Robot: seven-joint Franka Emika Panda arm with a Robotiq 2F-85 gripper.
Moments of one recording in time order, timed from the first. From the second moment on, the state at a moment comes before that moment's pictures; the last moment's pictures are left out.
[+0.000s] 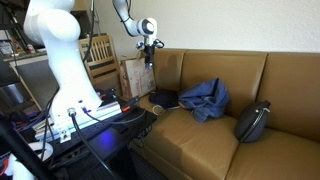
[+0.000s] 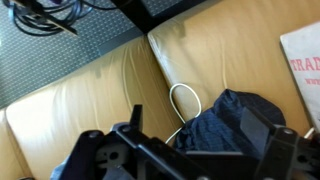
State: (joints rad) arm 0.17 0.55 0.00 -1.98 -0.01 2.16 0.62
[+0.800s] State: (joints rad) arm 0.23 0.92 -0.02 -1.81 0.10 2.53 0.73
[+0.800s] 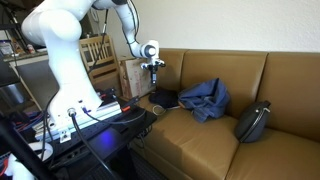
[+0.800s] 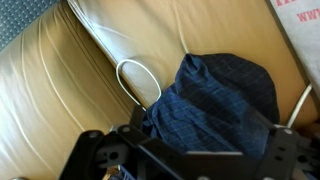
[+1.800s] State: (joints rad) arm 0.31 1.32 -0.08 -1.48 0.12 2.77 0.85
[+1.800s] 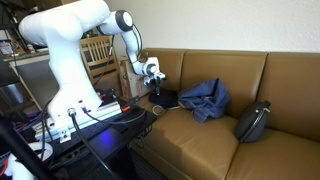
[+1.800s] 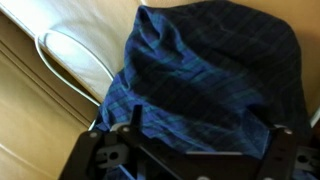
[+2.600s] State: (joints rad) arm 0.28 1.44 -0.05 -1.31 0.12 2.69 0.82
